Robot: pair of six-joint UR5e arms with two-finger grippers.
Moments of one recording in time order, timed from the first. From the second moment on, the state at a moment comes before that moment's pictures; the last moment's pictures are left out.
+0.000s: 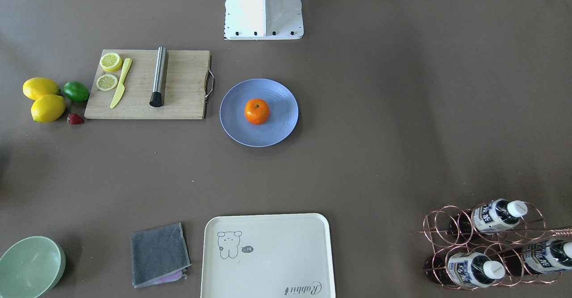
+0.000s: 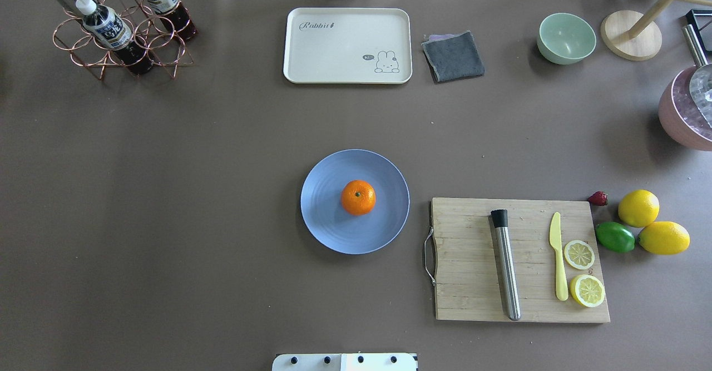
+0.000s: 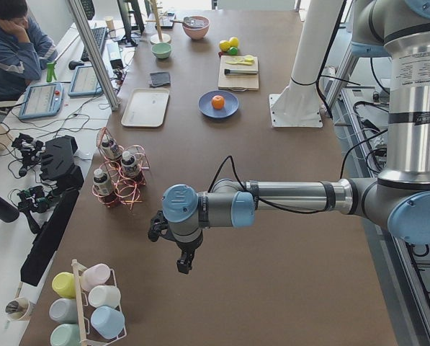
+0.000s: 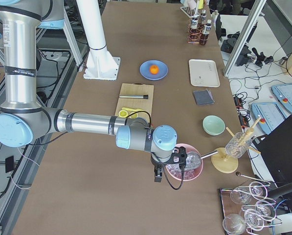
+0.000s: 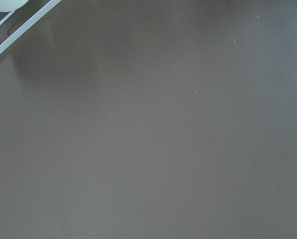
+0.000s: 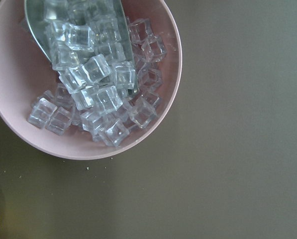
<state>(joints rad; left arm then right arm) -1.61 -1.51 -1.61 -1.54 -2.34 0.29 1.62 -1.63 1.60 -1.60 2.35 -0.06</state>
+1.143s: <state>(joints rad) -1.61 -1.50 -1.61 -1.54 -2.34 0.29 1.62 -1.63 1.61 -1.60 2.36 -0.06</state>
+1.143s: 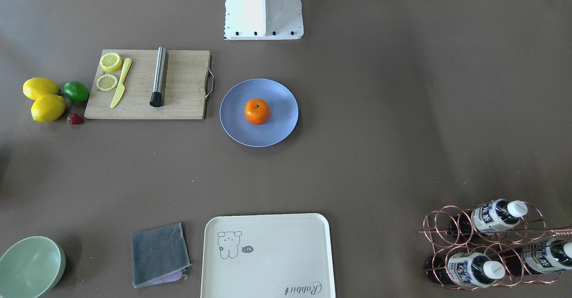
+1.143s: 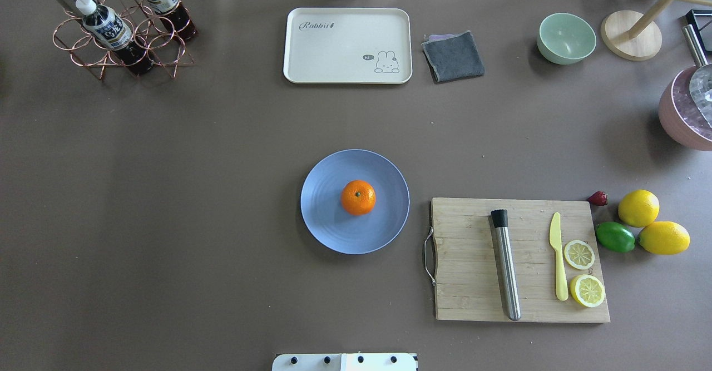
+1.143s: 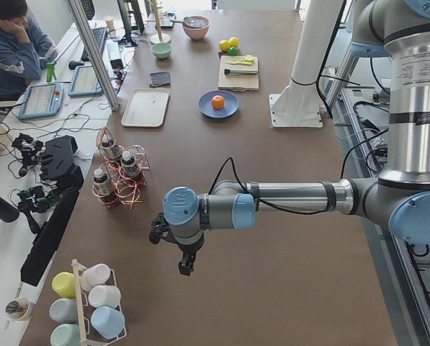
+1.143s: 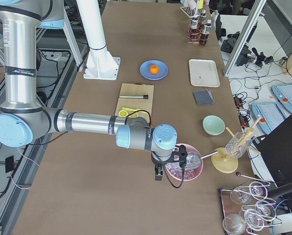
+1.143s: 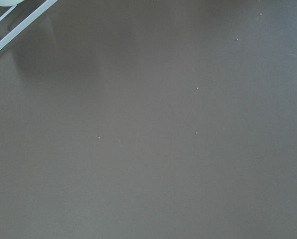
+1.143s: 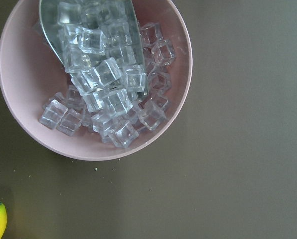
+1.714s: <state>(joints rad) -1.61 -1.49 -1.61 -1.54 -2.35 0.29 1.61 -1.63 1.62 -1.60 2.36 -0.06</state>
